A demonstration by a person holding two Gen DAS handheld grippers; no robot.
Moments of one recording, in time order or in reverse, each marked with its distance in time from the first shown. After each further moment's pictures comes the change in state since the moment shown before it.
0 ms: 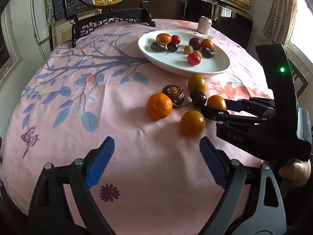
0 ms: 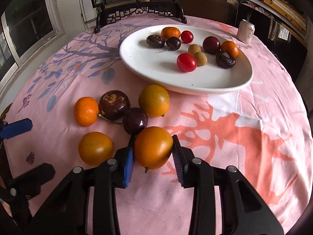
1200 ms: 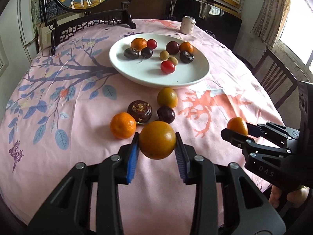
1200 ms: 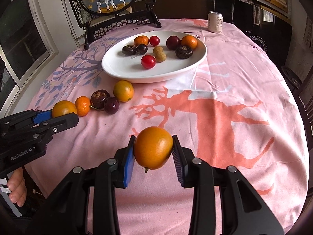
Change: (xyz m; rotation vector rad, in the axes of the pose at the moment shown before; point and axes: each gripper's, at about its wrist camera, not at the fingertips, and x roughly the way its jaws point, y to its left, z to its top) left arm 0.002 -0.035 0.035 0.026 0.009 -0.091; right arm -0.065 -0.052 -0.037 0.137 -0.042 0.020
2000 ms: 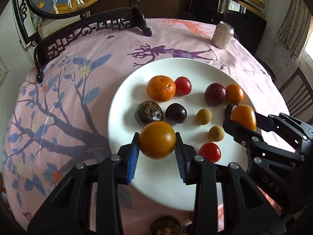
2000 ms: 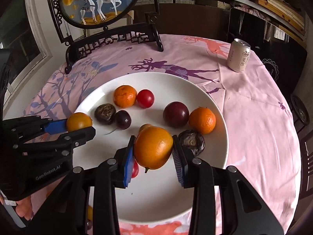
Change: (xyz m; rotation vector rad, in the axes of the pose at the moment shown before) left arm 0.125 0.037 0.162 -0.044 0.089 0.103; right arm 0.107 -0.020 0.178 -0.086 -0.005 -0.021
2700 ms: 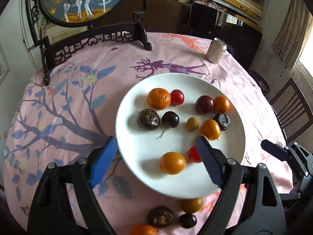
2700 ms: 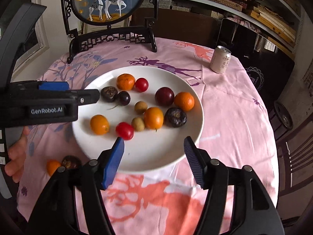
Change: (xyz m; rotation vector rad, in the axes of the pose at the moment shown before) left arm -0.059 0.005 -0.019 -0.039 -0.114 -0.031; right arm -0.077 0.022 -0.056 -0.057 -0.043 -0.114
